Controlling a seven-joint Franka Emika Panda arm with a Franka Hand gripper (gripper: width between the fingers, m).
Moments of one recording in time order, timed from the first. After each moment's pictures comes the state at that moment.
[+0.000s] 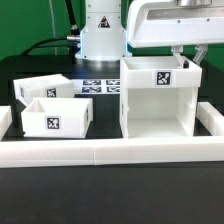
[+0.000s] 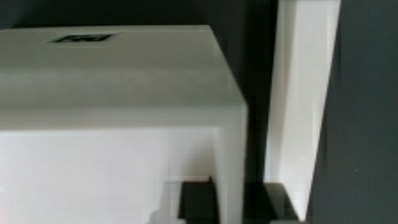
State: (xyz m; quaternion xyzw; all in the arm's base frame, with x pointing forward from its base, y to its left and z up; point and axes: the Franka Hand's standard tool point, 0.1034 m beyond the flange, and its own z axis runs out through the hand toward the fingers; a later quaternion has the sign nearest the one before) arm 0.561 0.105 0.099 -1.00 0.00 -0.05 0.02
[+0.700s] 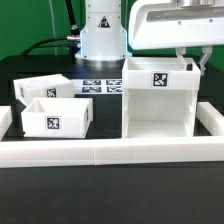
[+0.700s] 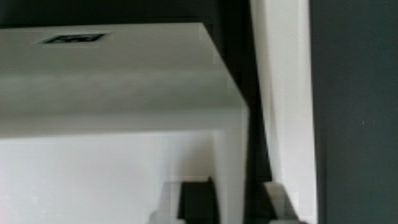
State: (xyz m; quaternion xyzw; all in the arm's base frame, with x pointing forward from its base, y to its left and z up) arm 0.571 0.111 0.099 -0.99 0.11 -0.05 0.03
